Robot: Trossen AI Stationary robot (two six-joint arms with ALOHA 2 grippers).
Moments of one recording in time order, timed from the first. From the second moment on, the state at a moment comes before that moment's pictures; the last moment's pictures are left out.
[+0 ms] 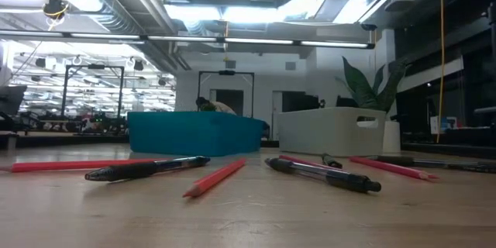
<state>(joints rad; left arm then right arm) -0.54 1.14 1.36 -1.49 -0.41 -1.55 0.31 1.77 2.13 -1.57 0.24 1.30</state>
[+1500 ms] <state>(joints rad) -0.49 1.96 1.36 -0.96 -0.13 -1.06 0.14 1.73 2.35 -1.37 0.31 0.51</state>
